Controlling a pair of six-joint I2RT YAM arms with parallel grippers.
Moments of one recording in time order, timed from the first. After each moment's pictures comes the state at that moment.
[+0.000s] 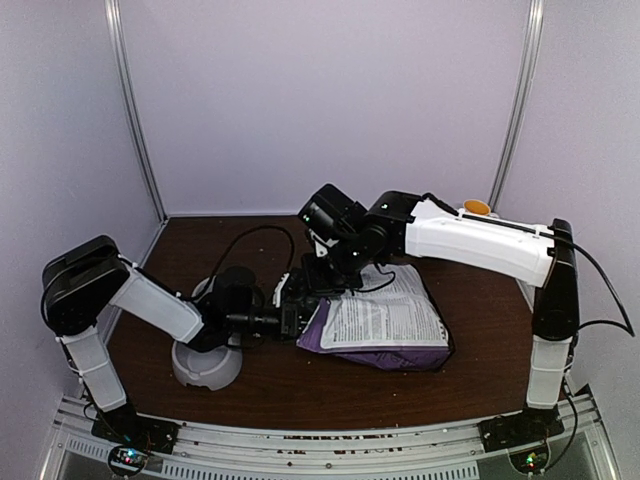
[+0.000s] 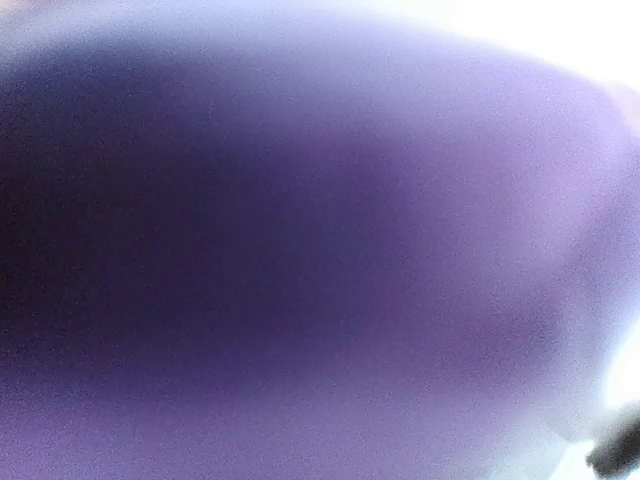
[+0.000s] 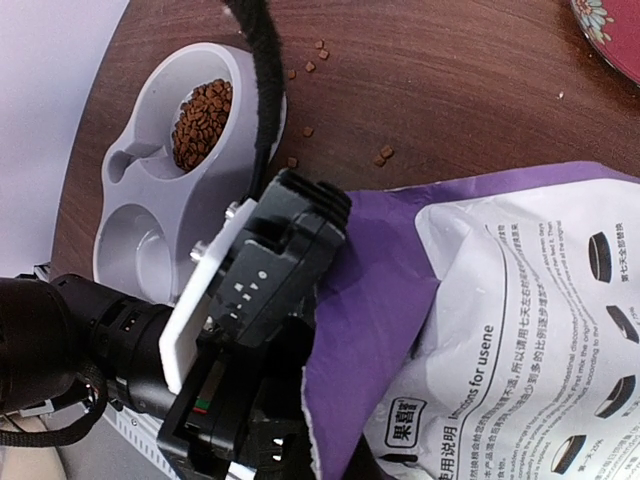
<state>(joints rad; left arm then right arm) -0.85 1.79 0.67 0.82 0.58 -0.90 1.03 1.95 1.86 -0.90 0.01 0.74</state>
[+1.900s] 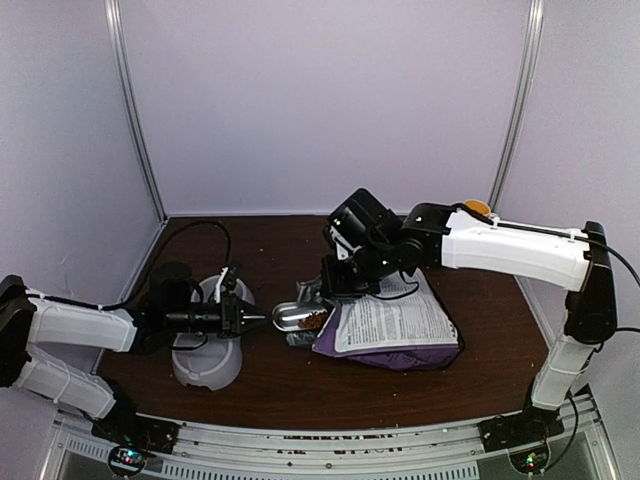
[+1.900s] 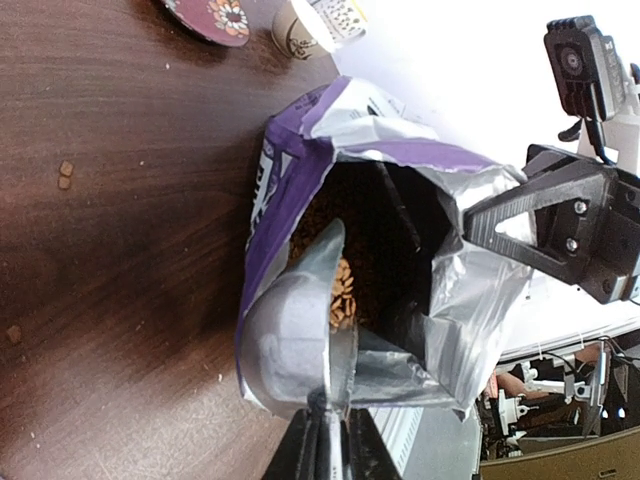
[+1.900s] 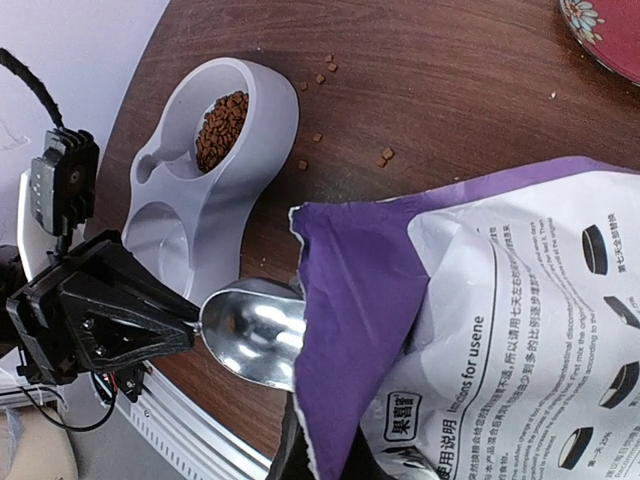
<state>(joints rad) -0.65 1.28 0.41 0.53 0.62 -0.85 1.01 1.76 1.59 -0.71 0.00 0.75</state>
